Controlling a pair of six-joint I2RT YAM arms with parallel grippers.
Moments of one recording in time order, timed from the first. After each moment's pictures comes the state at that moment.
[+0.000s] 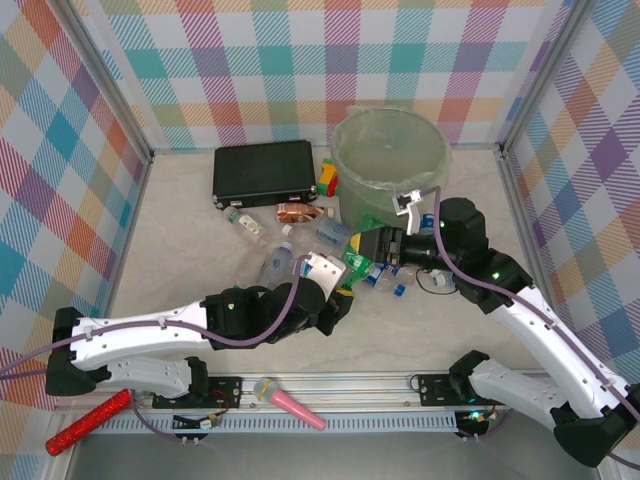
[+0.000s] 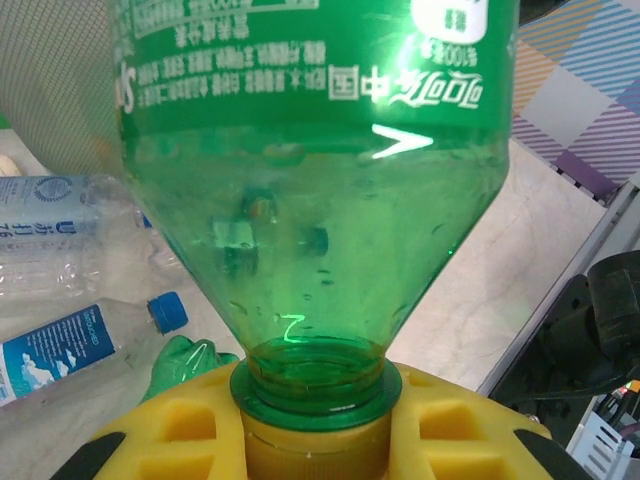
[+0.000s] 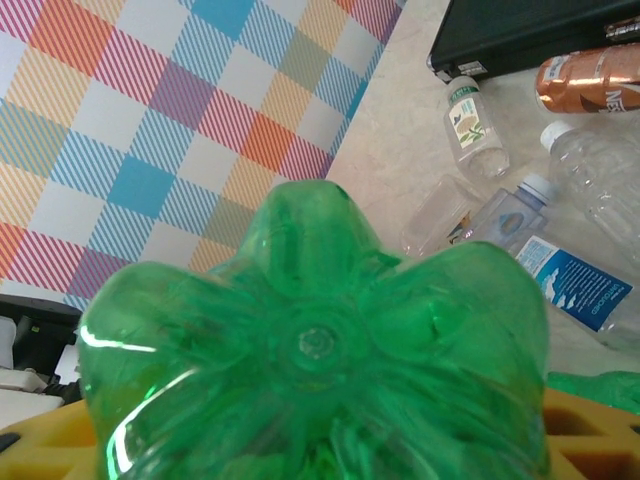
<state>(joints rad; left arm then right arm) -1.36 1.16 1.08 -0.50 -0.43 -0.47 0.60 0.93 1.05 -0.48 -0.53 0.73</state>
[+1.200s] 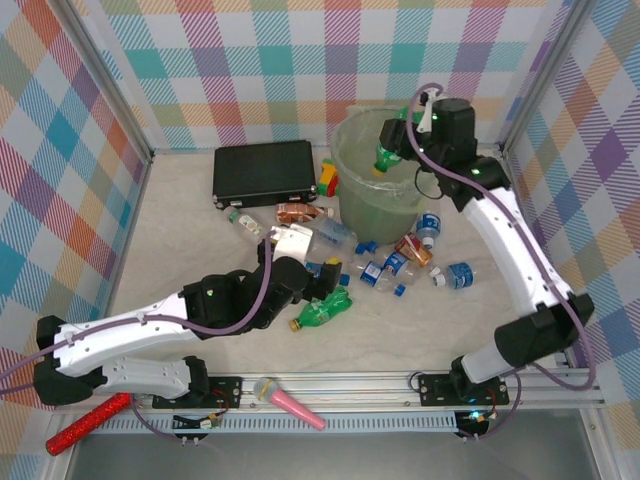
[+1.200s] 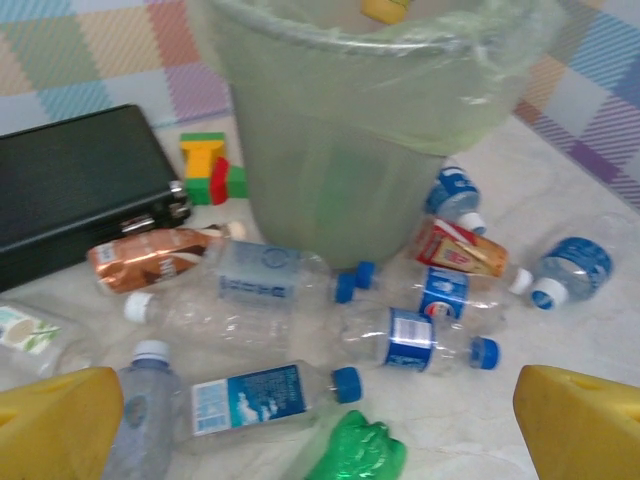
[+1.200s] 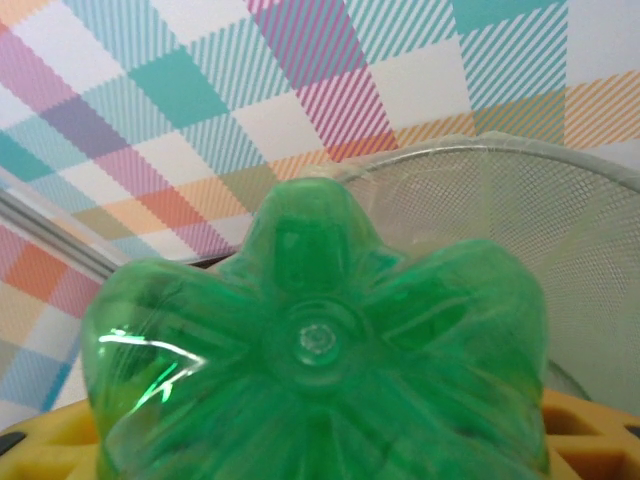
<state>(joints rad) -1.25 1.10 1.14 -0.61 -0.74 -0.47 0.36 1.53 1.69 -0.54 -0.01 0.43</state>
